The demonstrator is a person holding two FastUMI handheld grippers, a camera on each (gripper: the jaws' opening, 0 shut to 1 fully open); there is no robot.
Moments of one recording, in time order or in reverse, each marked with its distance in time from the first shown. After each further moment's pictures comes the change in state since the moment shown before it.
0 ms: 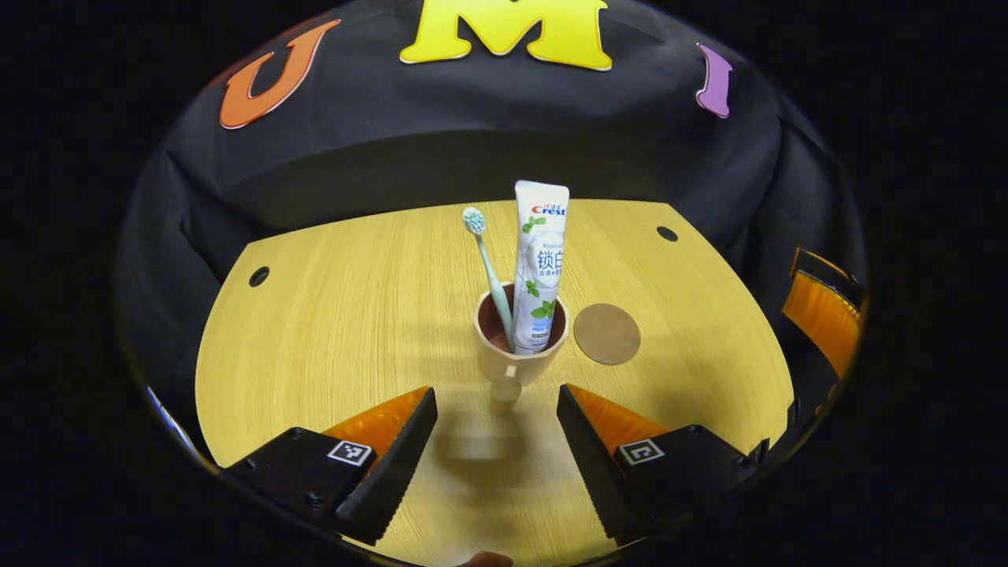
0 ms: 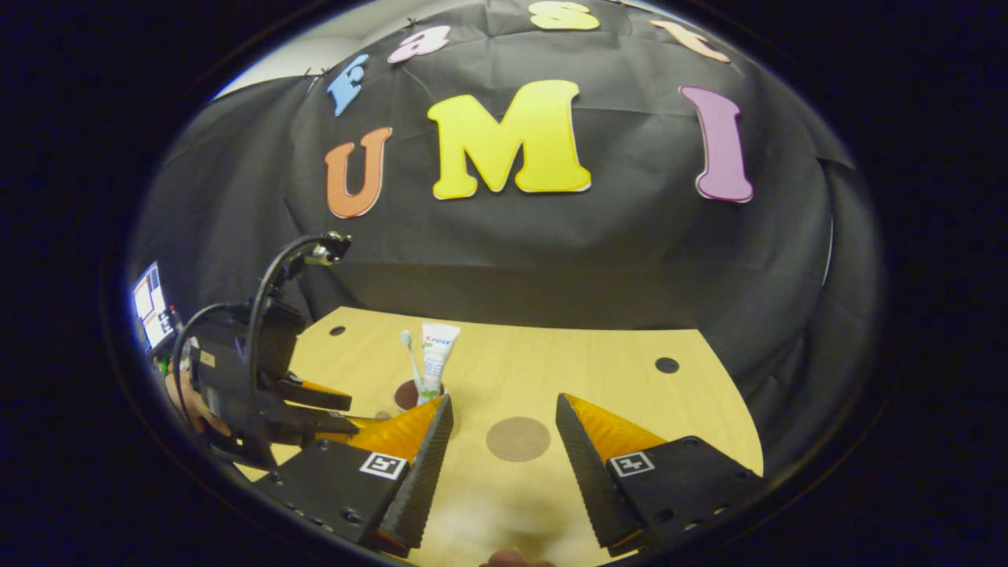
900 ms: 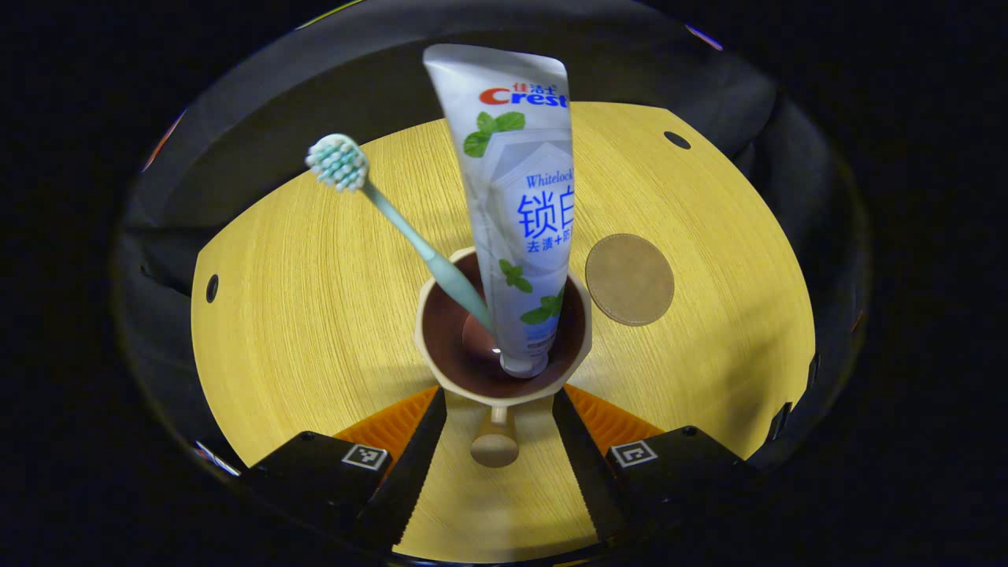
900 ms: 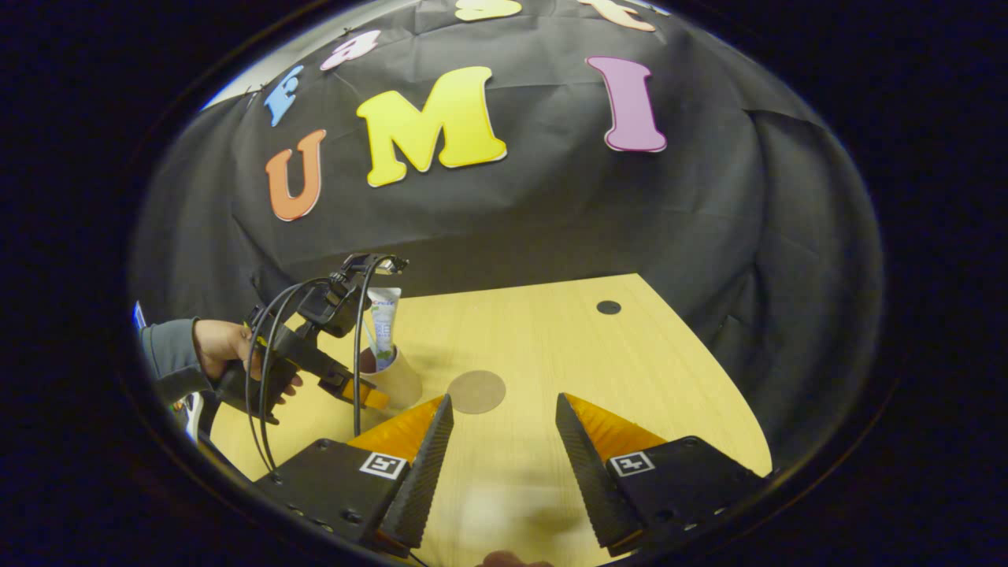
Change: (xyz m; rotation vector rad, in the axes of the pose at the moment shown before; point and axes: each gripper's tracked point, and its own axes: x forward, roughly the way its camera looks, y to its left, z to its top) left arm 0.049 -0.007 0.013 0.174 0.359 -0.020; right arm -0.043 -0.045 -0.054 0.168 0.089 -0.164
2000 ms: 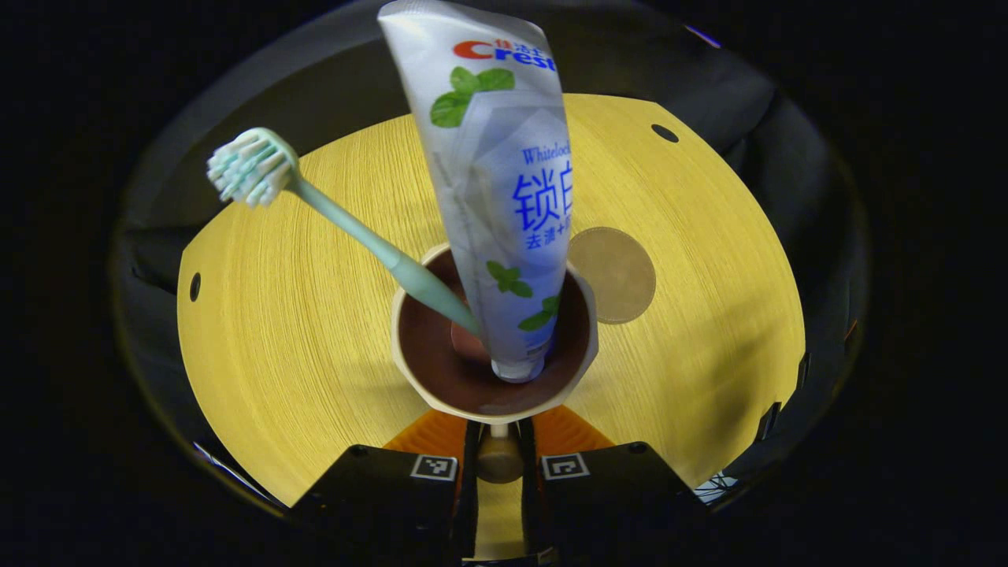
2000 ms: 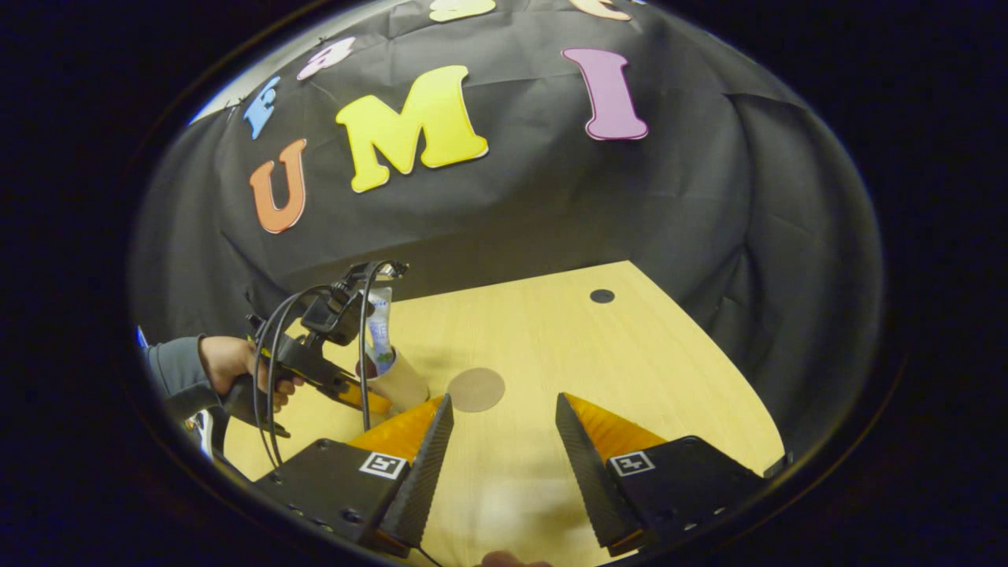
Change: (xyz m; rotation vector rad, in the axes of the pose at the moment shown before) left arm -0.015 -0.013 0.014 -0.002 -0.005 -0.048; right arm -0.005 -0.003 -0.001 0.055 0.007 -0.007
